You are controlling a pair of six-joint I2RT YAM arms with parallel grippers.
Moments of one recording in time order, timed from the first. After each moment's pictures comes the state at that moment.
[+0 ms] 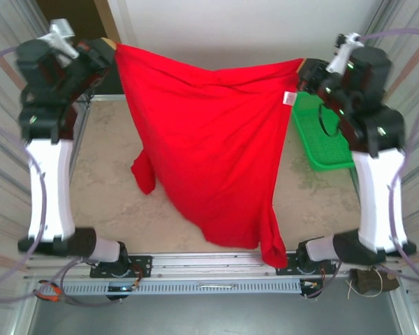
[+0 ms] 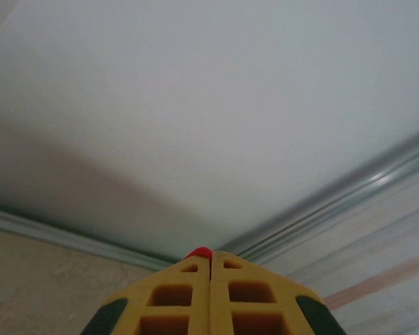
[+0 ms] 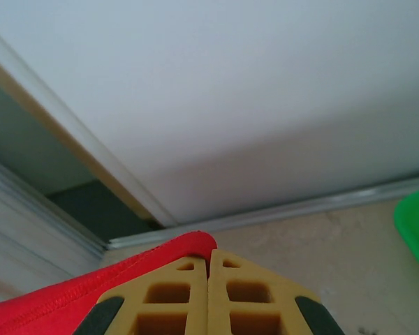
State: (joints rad) left arm -0.02 1.49 2.03 -0.60 0.40 -0.86; right arm 0.22 1.43 2.12 -0.93 -0.02 0.51
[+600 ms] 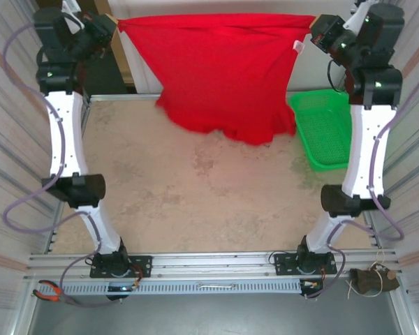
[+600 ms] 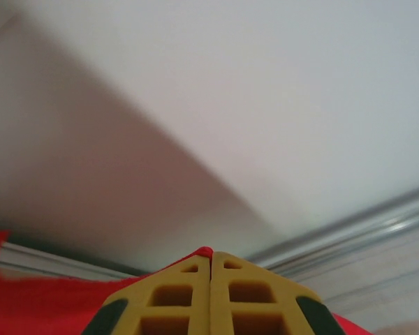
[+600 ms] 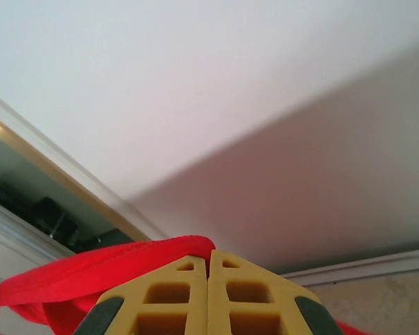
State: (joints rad) left arm 0.07 1.89 2.48 -0.59 0.53 -0.97; right arm 0.00 1.73 2.52 -0.84 -0.29 0.65
